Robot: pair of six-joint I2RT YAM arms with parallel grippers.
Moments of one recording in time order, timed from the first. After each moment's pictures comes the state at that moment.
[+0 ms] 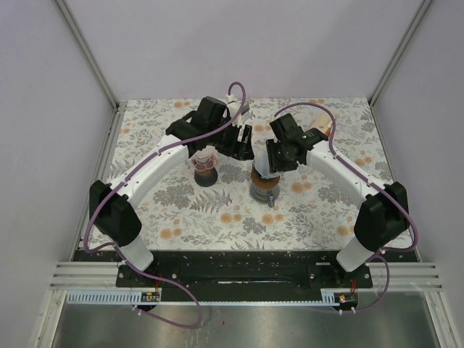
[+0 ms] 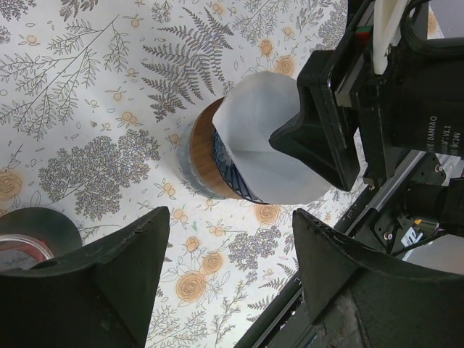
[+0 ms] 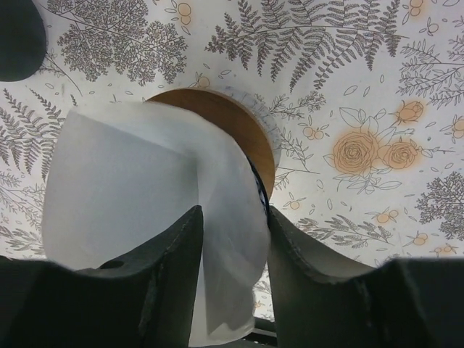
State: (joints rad) left arm -0.61 1.67 1.61 -0.66 0.37 -0.22; right arm 0.54 1.62 1.41 -0.83 0.06 0.37
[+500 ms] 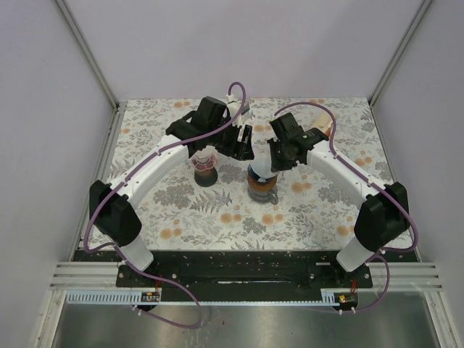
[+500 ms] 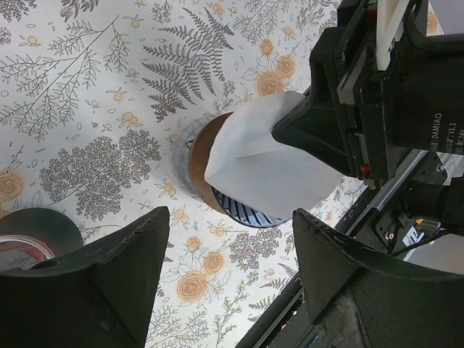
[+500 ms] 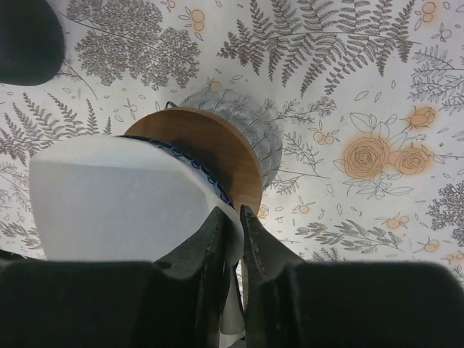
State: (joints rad) left arm -0.61 1.67 1.61 -0.66 0.37 -0.22; right arm 0.53 1.62 1.41 -0.82 0.04 0.38
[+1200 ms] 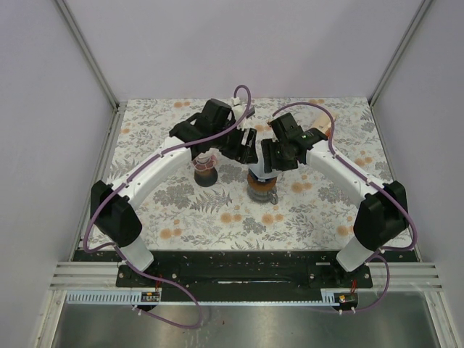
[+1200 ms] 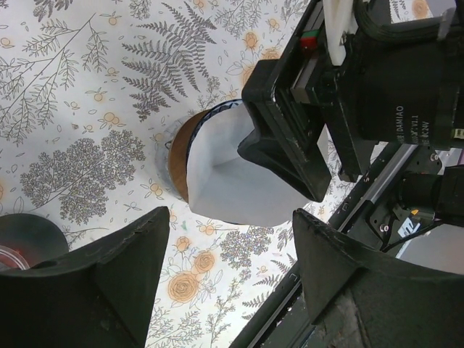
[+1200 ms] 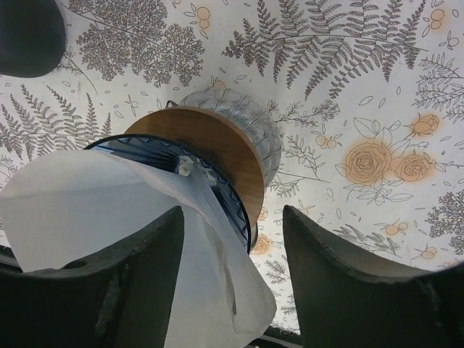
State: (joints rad) left arm -0.64 1.67 1.61 -0.66 0.37 -0.22; right arm 0.53 1.63 1.41 -0.81 0.02 0.35
